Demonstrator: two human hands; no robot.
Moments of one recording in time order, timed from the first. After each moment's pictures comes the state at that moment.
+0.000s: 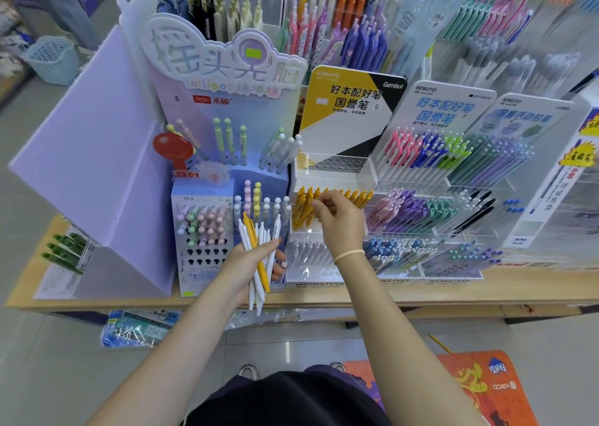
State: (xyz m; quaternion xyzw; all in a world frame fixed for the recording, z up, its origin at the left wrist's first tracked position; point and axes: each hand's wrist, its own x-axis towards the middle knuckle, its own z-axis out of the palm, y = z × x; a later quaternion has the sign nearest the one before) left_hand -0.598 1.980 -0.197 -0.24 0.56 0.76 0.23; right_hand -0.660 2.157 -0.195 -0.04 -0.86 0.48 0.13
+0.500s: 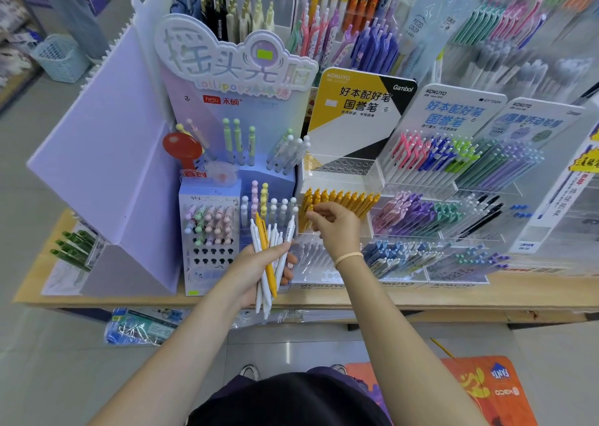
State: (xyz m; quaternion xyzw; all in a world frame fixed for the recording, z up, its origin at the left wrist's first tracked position) left_hand -0.597 1.979 -0.195 -0.20 0.51 0.79 0.26; right_hand -0.661 2.147 -0.206 -0.09 -0.85 0.52 0.04
